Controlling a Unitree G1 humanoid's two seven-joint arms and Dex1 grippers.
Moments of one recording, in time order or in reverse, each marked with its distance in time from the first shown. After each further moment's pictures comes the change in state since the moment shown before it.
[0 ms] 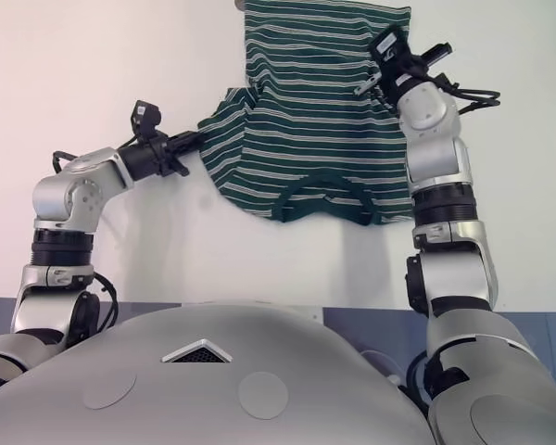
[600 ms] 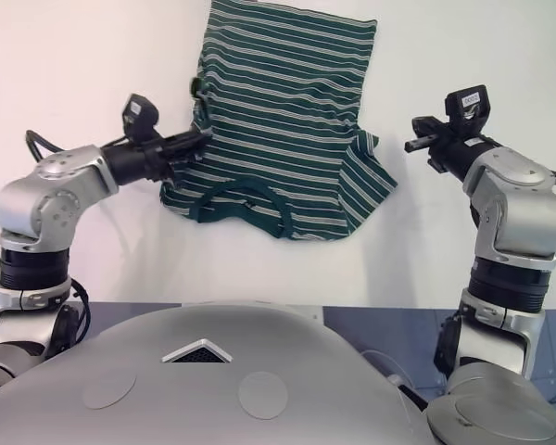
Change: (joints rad) left arm 0.070 0.099 -0.171 -0.369 -0.001 0.096 0.026; right arm 0.421 -0.128 -0.370 -0.623 0.441 0.787 0.266
